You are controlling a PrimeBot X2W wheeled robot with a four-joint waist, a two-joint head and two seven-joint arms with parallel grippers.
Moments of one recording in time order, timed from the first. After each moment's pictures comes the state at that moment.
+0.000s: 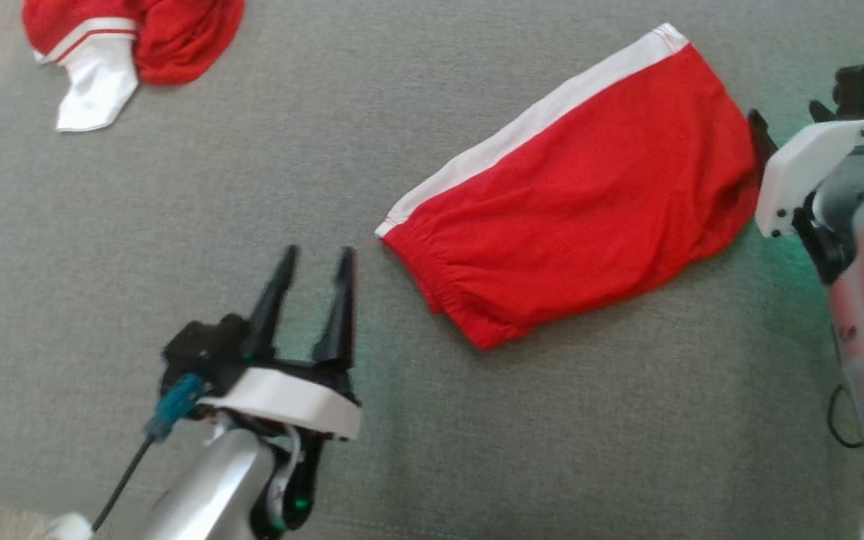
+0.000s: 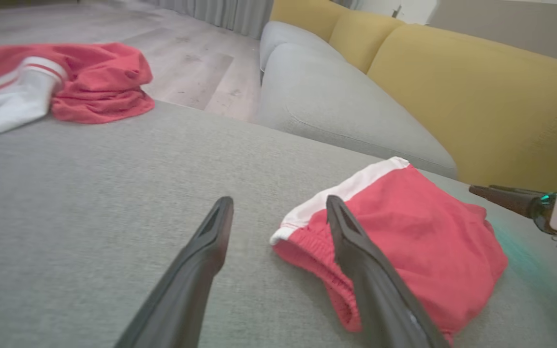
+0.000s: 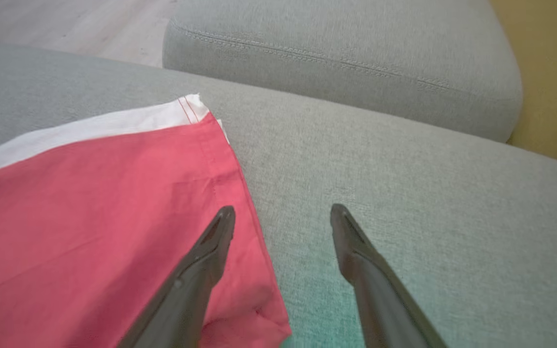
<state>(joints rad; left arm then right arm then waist) -0.29 0.24 -0.62 0.11 -0.70 0.19 -0.16 -0.80 -0.23 0.01 0.86 0.00 0.13 0.25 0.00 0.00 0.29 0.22</state>
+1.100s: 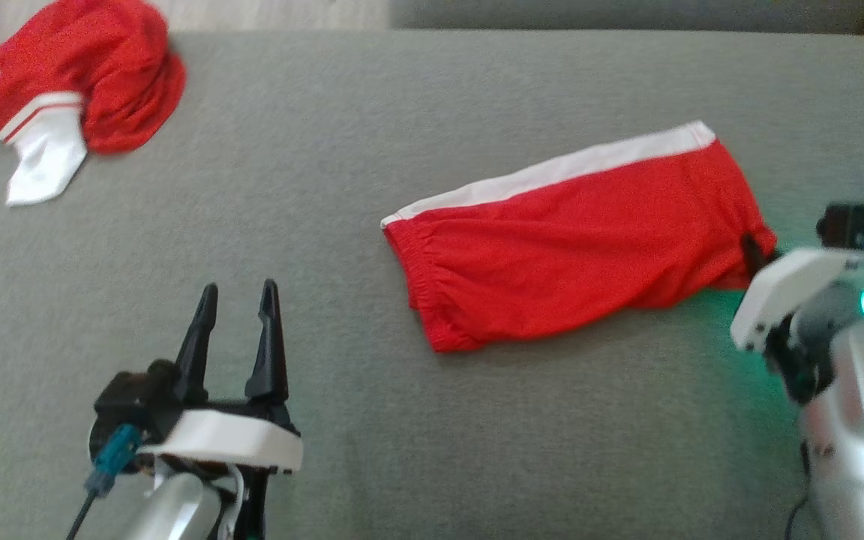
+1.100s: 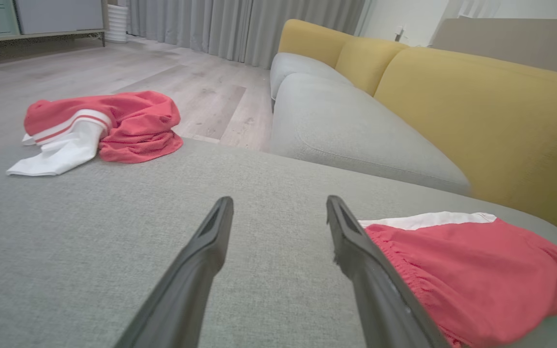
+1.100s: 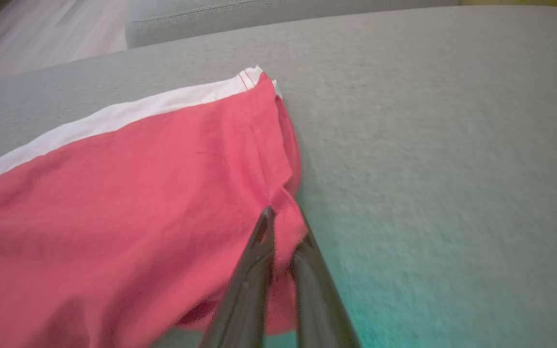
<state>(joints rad) -0.17 0.34 -0.55 0.03 -0.70 0.27 -0.19 -0.51 -0.17 -0.07 0.70 0.20 0.13 0.29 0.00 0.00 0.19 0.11</state>
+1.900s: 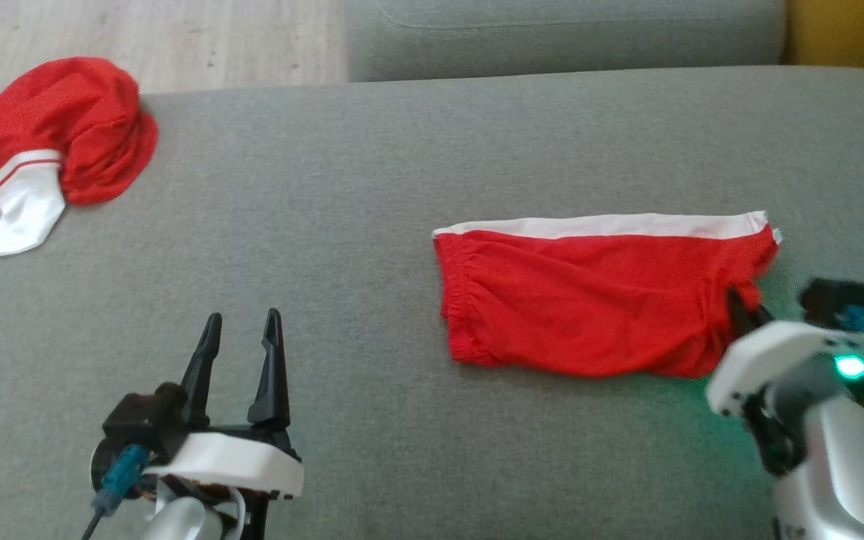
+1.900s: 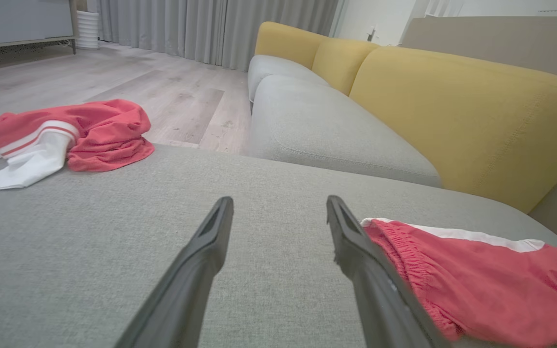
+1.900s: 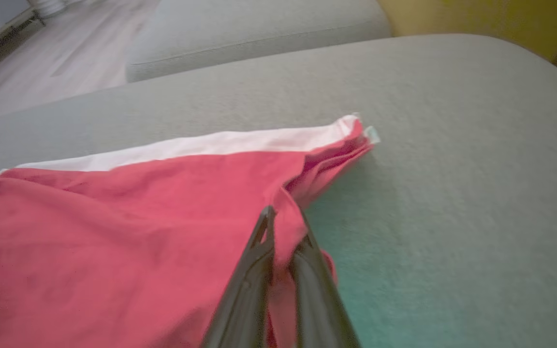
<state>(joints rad) -0.11 0.36 -0.57 0.02 -0.70 0.29 -0.18 -0.24 -0.05 -0.17 0.43 0.11 0.13 0.24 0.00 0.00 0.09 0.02</state>
